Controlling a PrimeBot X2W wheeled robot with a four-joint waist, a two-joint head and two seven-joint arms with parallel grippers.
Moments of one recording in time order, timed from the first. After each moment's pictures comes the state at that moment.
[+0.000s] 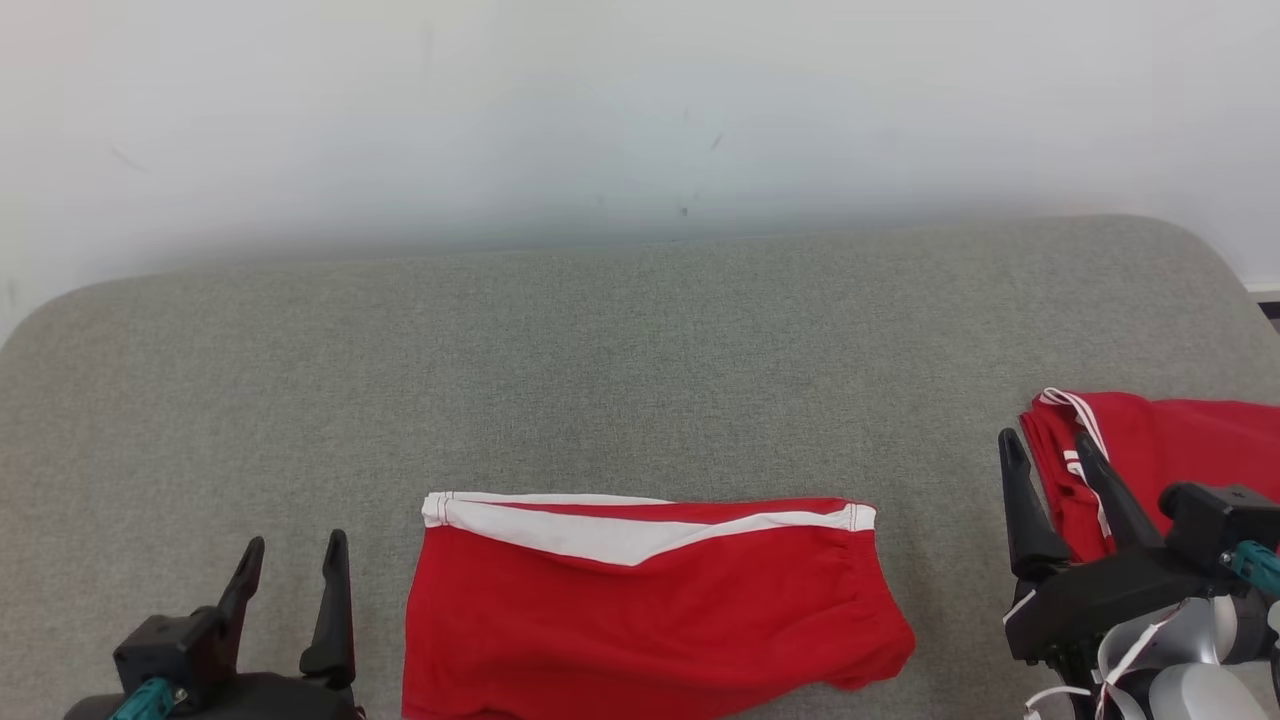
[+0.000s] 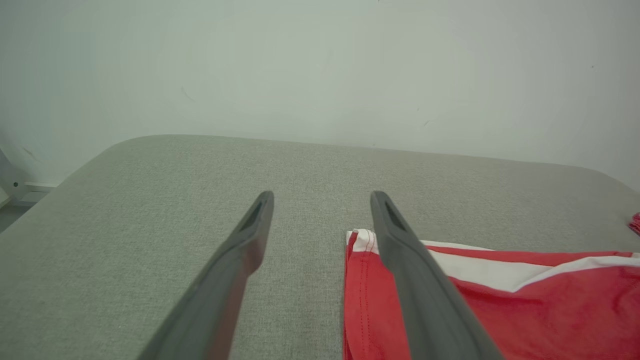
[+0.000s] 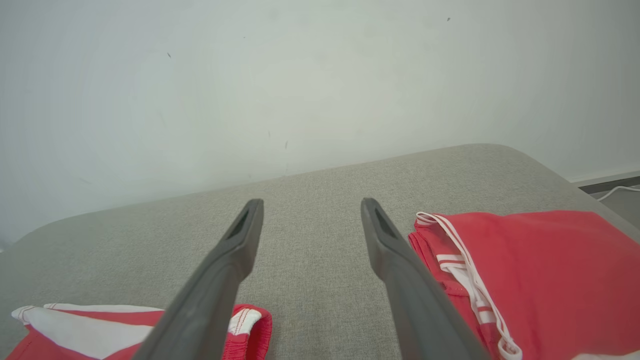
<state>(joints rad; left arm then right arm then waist) 0.00 0.19 -0.21 0.05 -0.27 0.12 -0.06 -0.04 -0.18 0.05 -0.03 0.44 -0.12 0.06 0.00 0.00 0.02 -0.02</state>
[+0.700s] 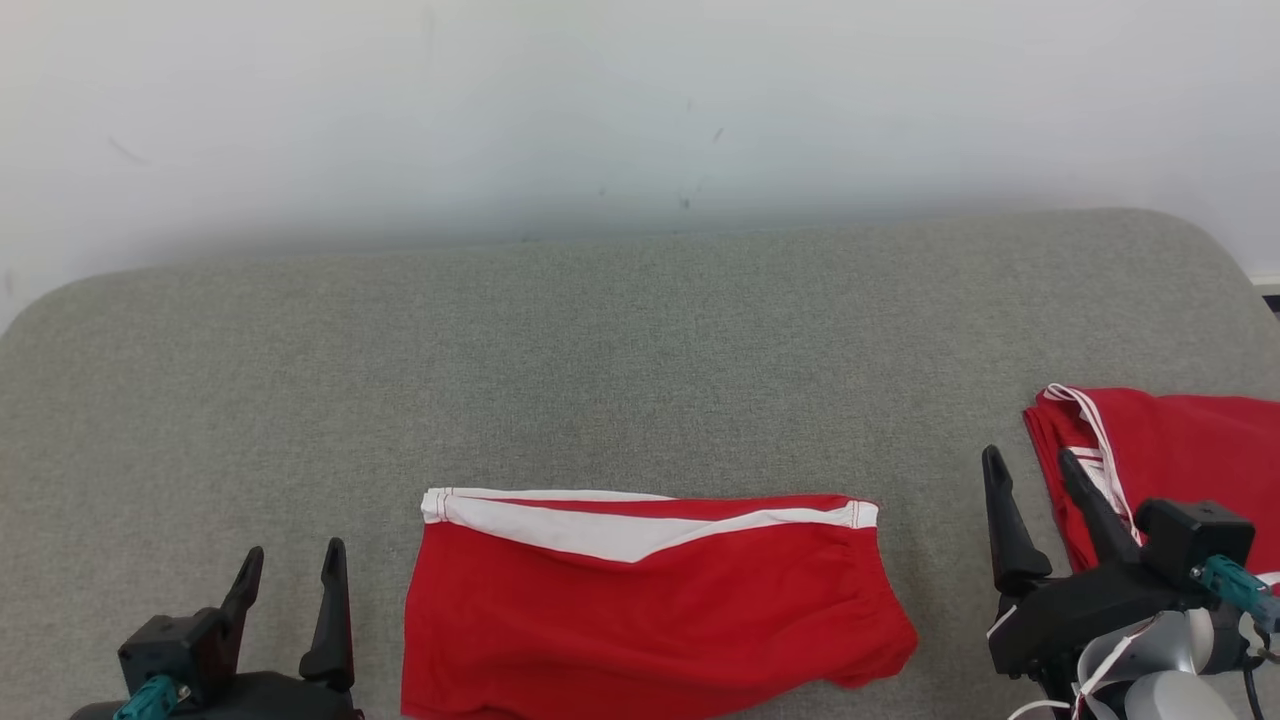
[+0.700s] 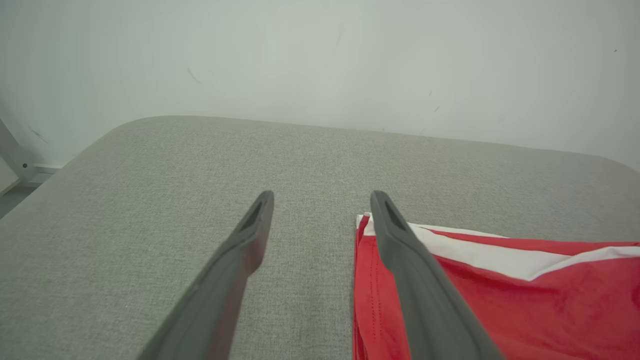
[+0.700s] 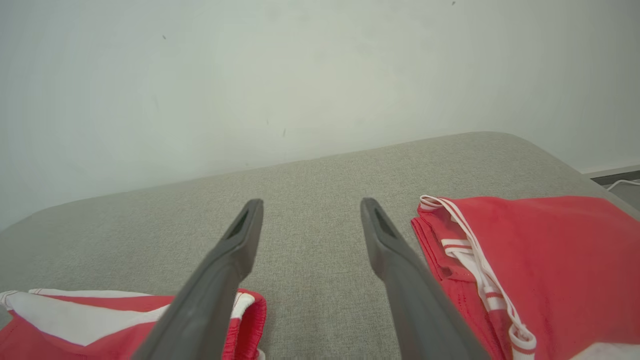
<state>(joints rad) -0.01 0.19 -0.20 0.08 -0.27 0.12 -0.03 -0.06 -0.17 0.07 0.06 0.43 -0.11 -0.02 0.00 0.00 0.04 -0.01</state>
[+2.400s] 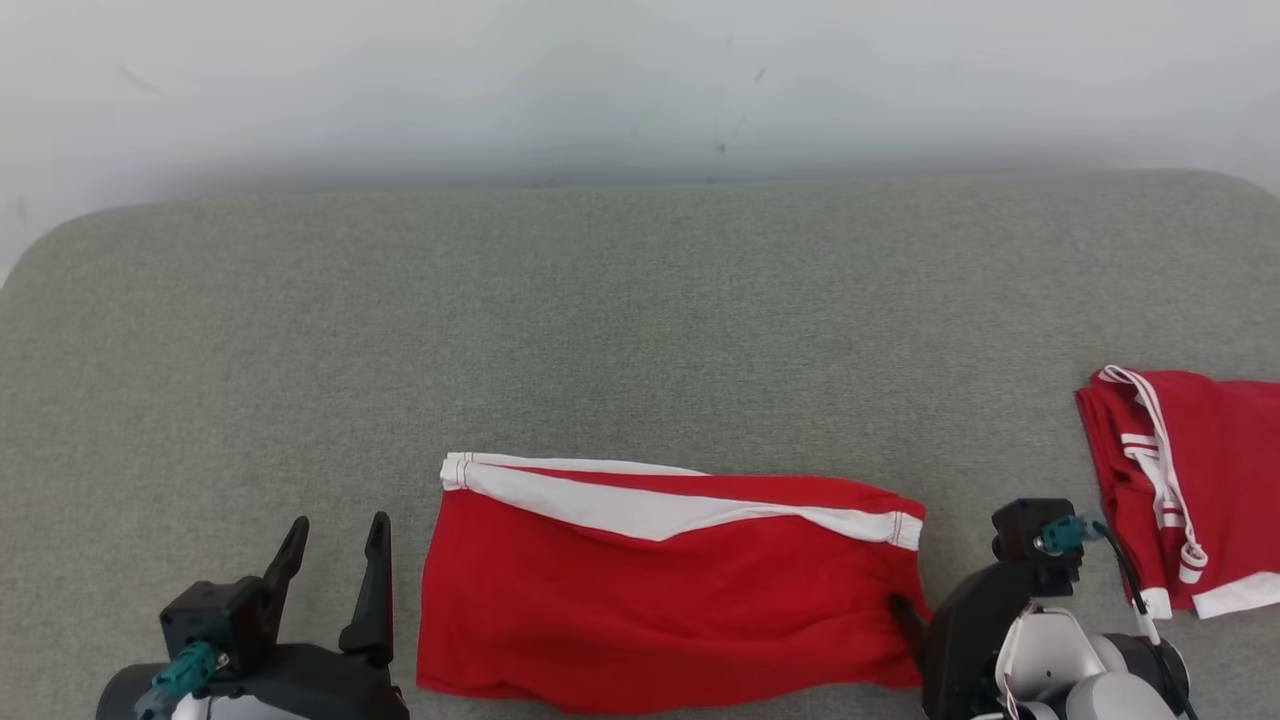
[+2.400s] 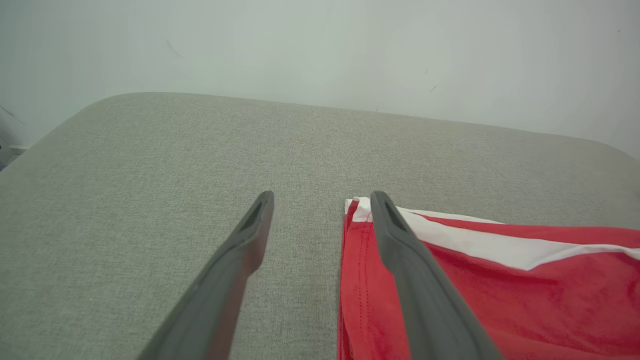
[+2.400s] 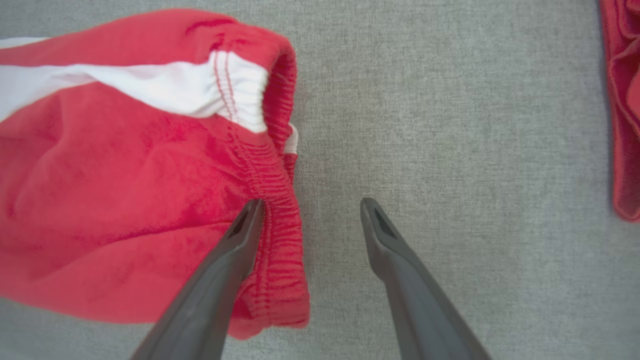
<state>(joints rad) -0.06 0.17 -0.24 0.06 -0.26 0.11 0.01 -0.06 -0.07 0.08 0.07 0.30 -0.12 0.71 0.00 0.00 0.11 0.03</state>
